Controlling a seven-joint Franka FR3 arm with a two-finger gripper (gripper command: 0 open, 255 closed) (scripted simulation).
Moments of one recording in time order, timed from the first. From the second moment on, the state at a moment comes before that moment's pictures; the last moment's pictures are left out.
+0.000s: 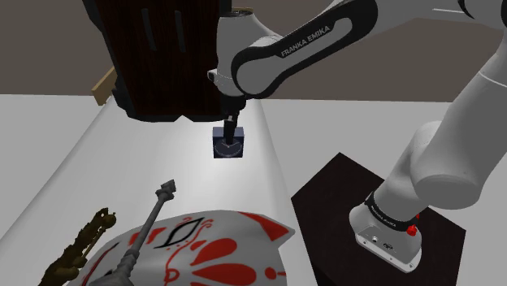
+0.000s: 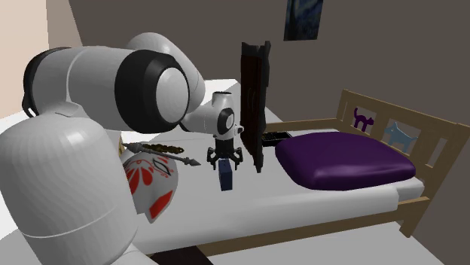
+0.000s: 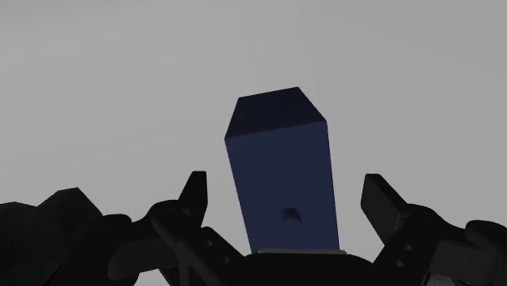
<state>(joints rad) 0.25 0.02 0.19 -2.23 -0.01 2.26 -0.28</state>
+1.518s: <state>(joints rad) 0.25 0.04 0.19 -2.24 -0.01 2.29 -0.28</state>
